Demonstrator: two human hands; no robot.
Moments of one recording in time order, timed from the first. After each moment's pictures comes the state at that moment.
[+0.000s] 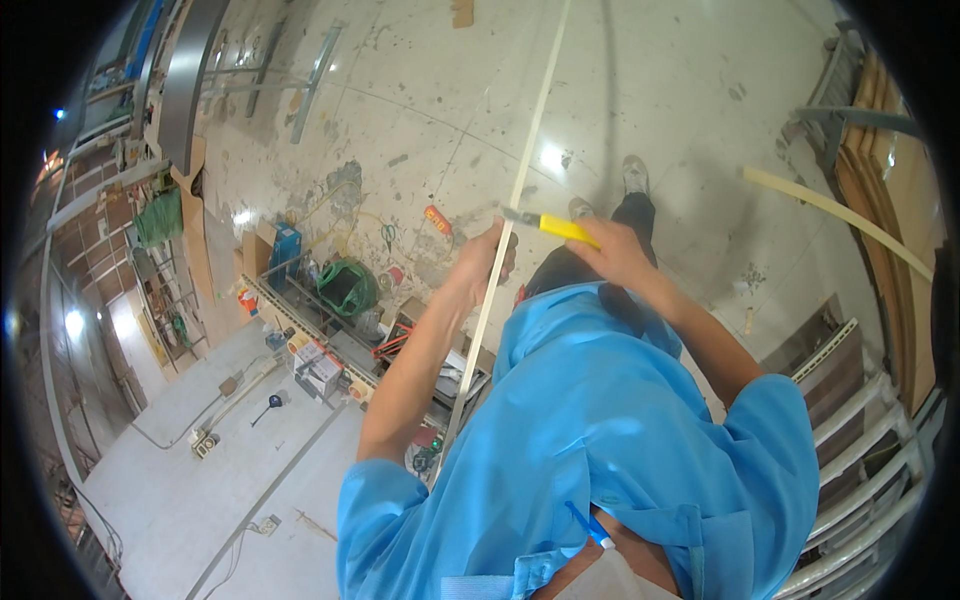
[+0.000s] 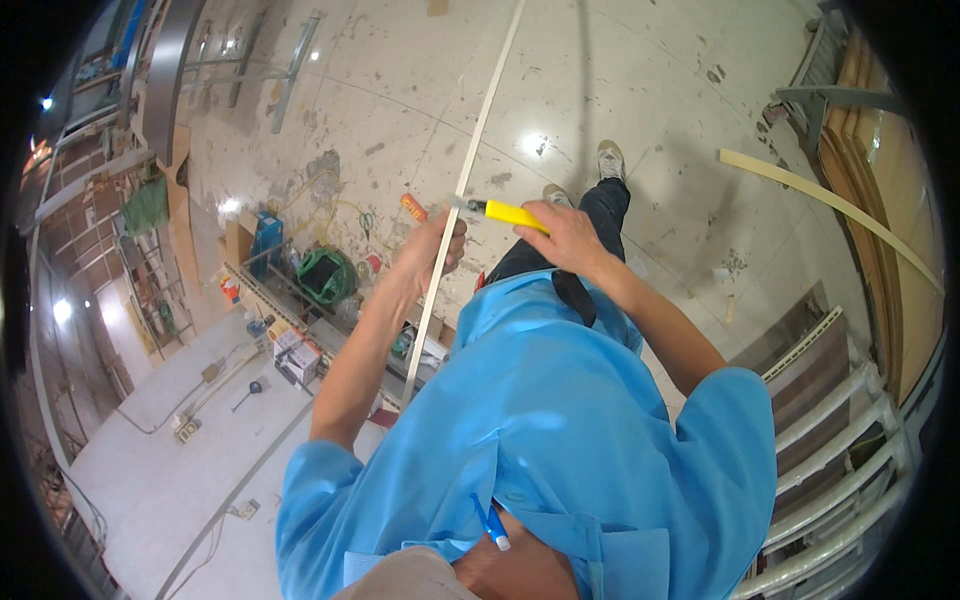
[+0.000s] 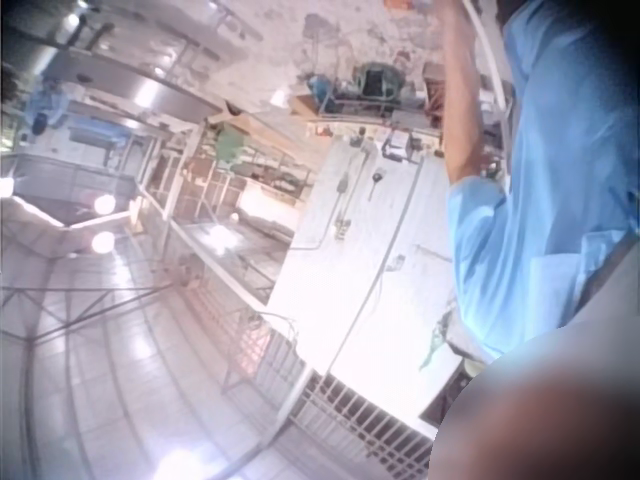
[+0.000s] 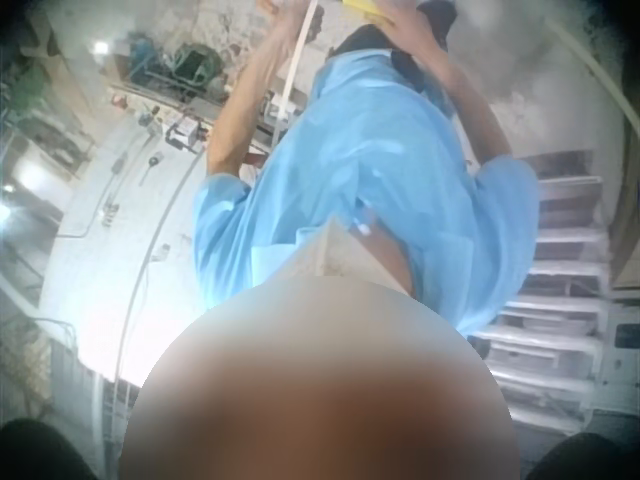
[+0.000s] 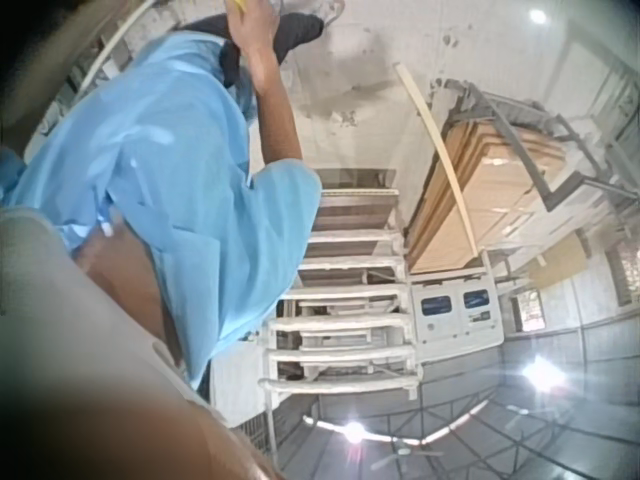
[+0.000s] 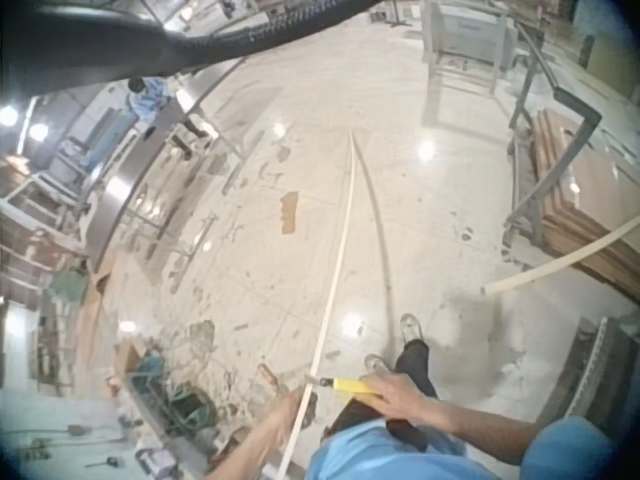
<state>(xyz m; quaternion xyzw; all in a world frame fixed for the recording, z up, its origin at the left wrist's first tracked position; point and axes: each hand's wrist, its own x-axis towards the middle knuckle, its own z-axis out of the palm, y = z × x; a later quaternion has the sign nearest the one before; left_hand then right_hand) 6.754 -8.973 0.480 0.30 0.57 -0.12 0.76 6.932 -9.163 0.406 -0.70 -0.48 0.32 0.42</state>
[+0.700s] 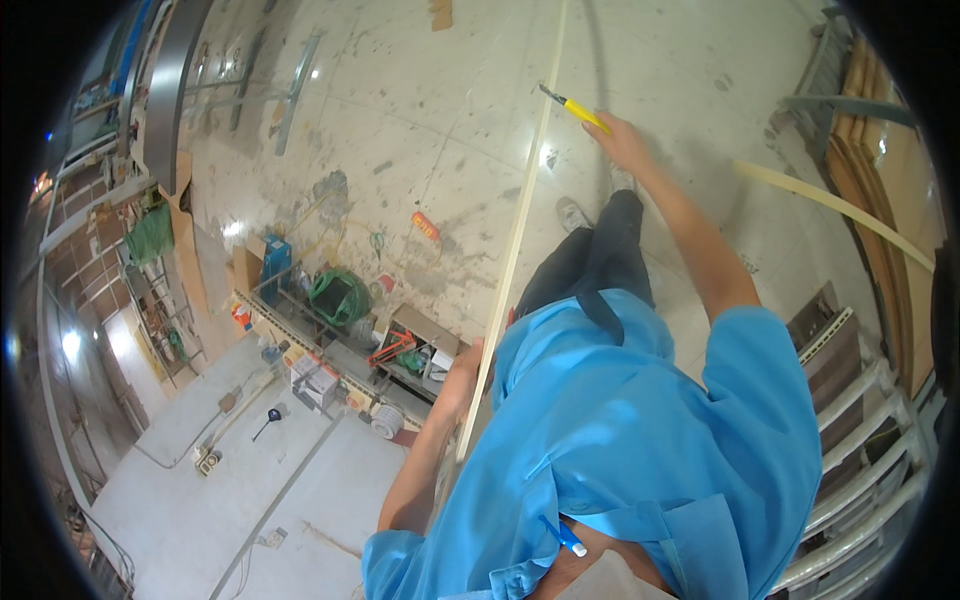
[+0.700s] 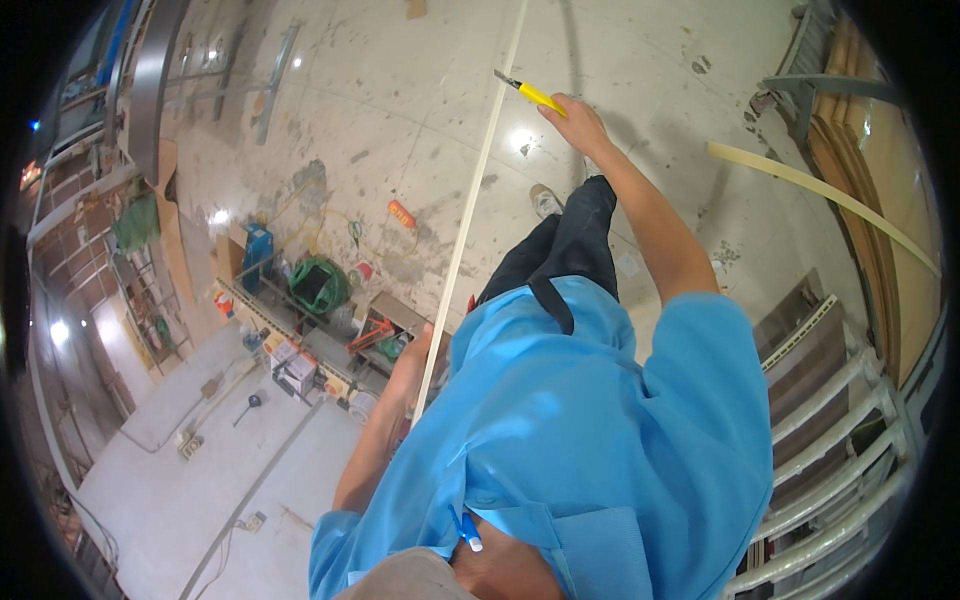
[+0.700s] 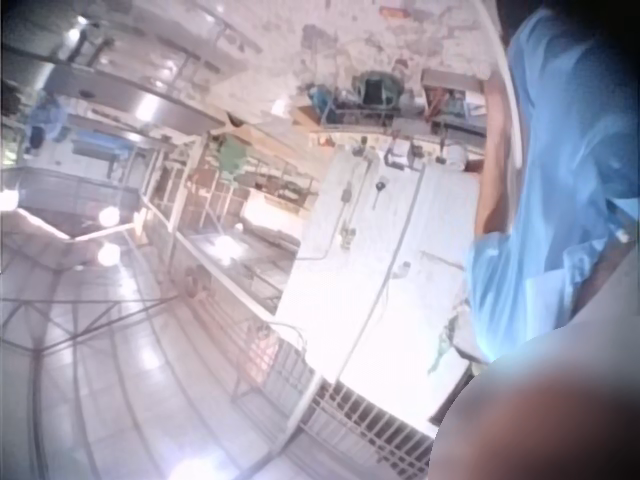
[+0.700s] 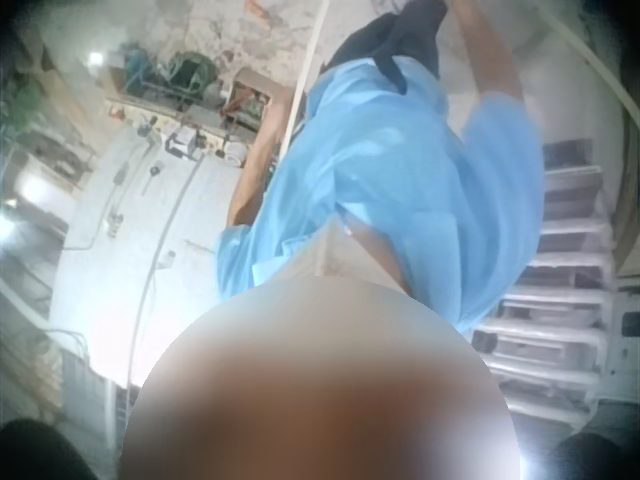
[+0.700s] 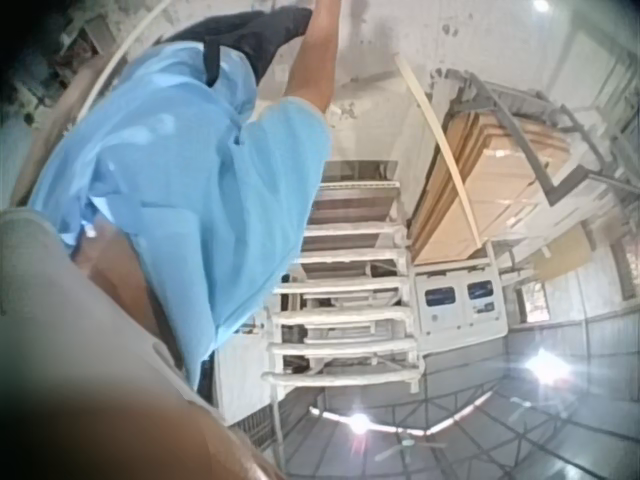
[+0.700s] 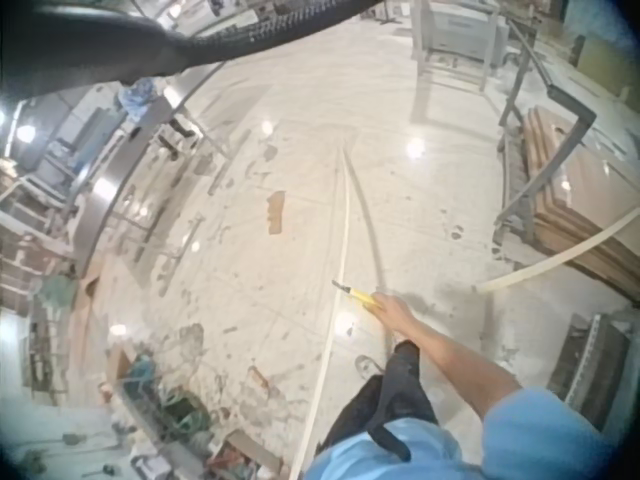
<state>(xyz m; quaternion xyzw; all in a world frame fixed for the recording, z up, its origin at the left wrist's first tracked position) 6.641 -9.073 0.537 0.33 0.63 -0.16 0.68 7.087 -9.074 0.247 -0.81 -0.36 0.27 0.37</state>
